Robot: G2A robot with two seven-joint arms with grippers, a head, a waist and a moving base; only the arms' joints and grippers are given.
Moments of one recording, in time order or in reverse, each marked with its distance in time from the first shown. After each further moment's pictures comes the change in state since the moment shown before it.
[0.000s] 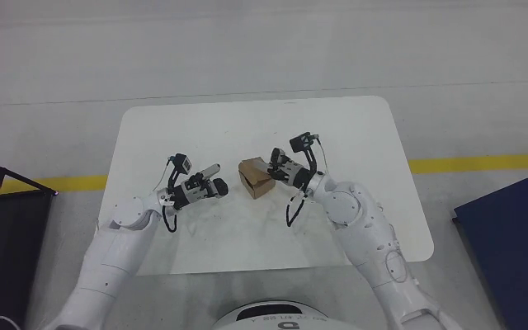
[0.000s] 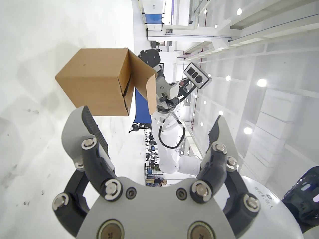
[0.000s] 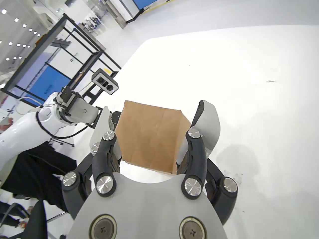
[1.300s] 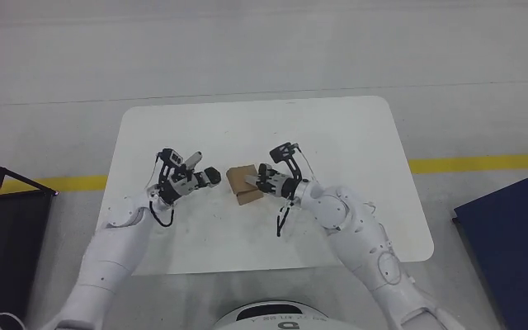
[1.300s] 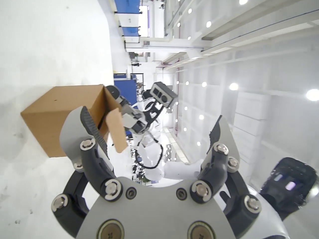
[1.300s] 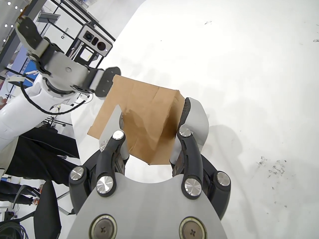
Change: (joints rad) left arm -0.005 -0.013 -0.064 0.063 -0.240 -0.071 -0.071; right arm 0.005 0.023 -0.118 -0.045 -0.041 0.160 0.094
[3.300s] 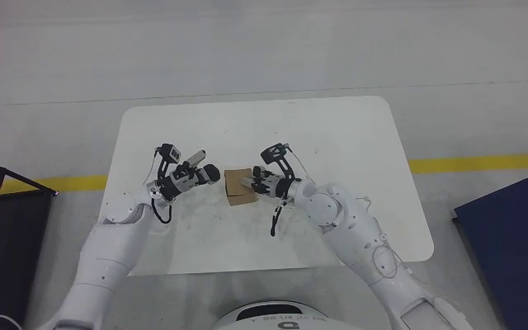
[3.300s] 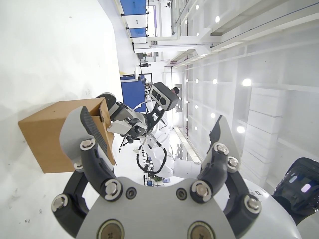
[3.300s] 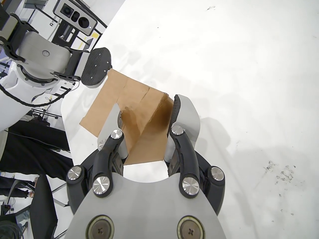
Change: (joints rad) left arm -0.013 -0.002 -0.014 -0.035 0.179 0.006 0.058; right arm 0.065 0.020 -0.096 0.036 -0.007 0.074 0.007
